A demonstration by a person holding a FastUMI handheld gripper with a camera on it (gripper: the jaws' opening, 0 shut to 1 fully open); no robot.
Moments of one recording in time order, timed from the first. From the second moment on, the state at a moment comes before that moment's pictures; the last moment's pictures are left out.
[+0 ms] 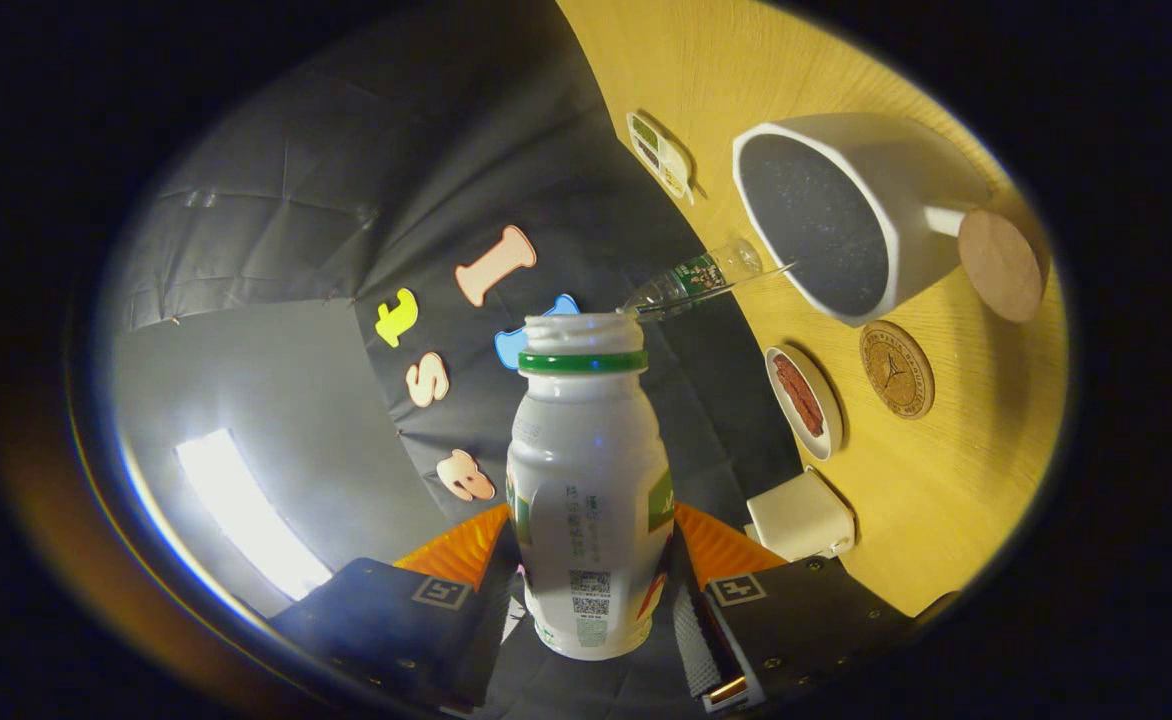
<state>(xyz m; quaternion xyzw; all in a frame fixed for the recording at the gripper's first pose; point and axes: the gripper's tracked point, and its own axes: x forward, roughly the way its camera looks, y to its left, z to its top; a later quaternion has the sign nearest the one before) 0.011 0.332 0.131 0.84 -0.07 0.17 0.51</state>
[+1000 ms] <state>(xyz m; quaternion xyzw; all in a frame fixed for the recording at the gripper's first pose) 0.016 0.324 0.123 0.89 -0.06 0.14 0.43</state>
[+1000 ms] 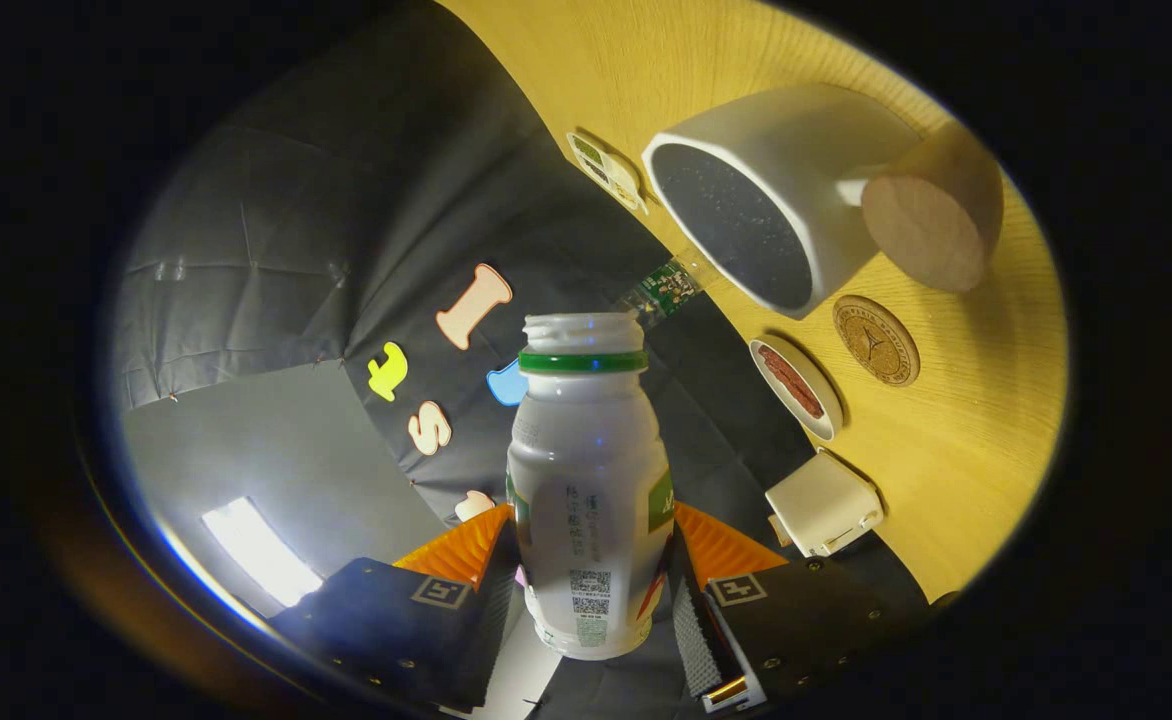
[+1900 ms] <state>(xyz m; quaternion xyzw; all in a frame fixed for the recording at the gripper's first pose) 0.034 0.364 0.105 0.59 -0.04 0.10 0.80</state>
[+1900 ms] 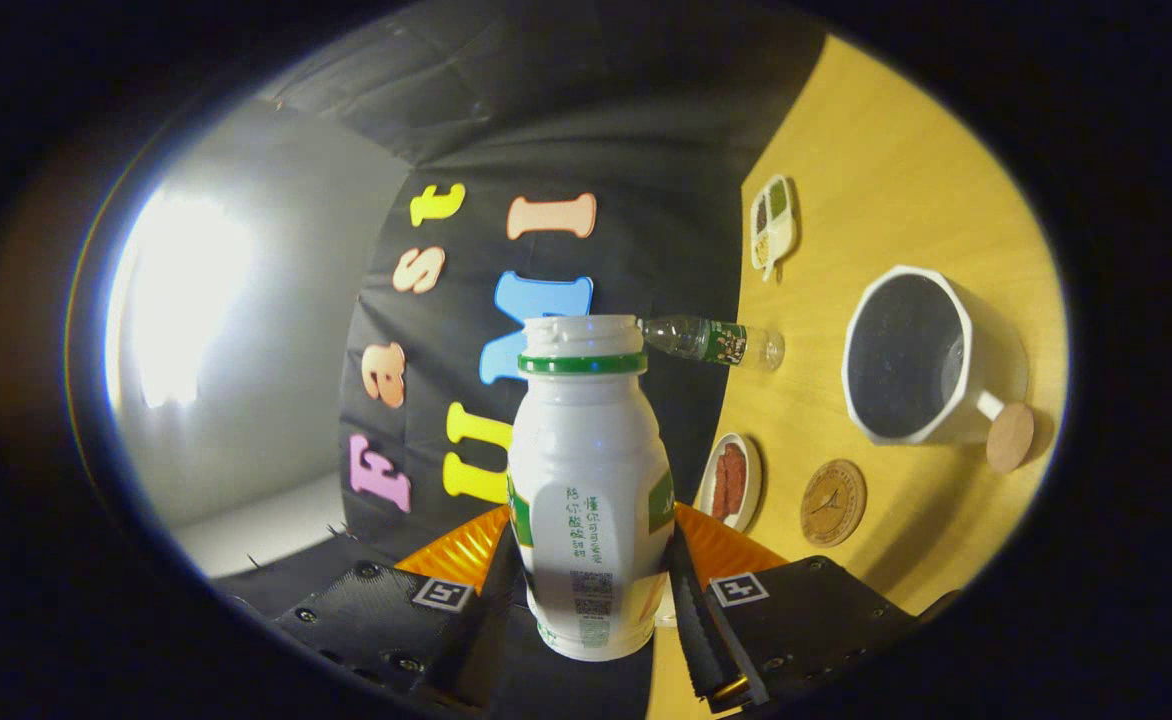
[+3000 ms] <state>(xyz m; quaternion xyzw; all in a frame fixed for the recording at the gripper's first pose) 0.128 0.384 0.006 0.00 0.04 -0.04 1.00</state>
